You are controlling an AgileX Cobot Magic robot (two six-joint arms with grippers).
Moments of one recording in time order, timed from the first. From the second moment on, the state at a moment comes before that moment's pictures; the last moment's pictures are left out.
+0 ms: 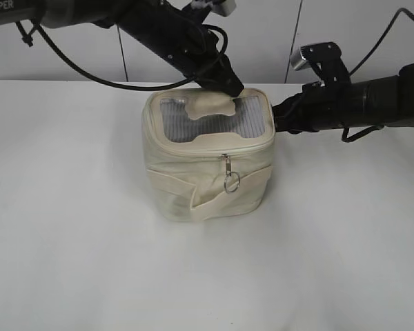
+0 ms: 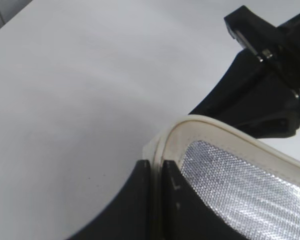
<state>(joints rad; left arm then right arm) -0.51 2.29 -1.99 -0.73 0.89 0.91 0.17 2.03 -1.09 1.79 0.47 -2.01</state>
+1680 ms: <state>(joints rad) -0.53 2.29 -1.99 -0.70 0.72 0.73 0.17 1.63 -0.83 1.05 0.49 -1.18</state>
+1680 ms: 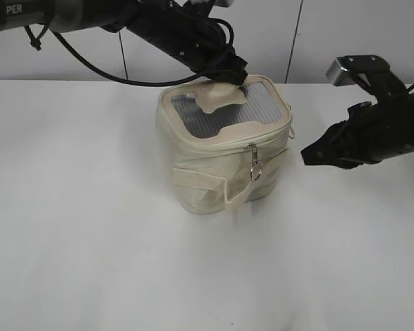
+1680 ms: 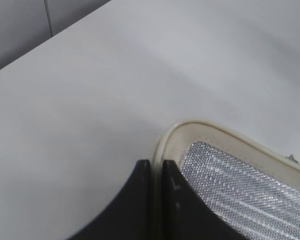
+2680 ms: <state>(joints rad) -0.53 2.28 -2.01 -0.68 0.92 0.94 0.11 1.79 -0.86 1.48 0.45 -1.85</state>
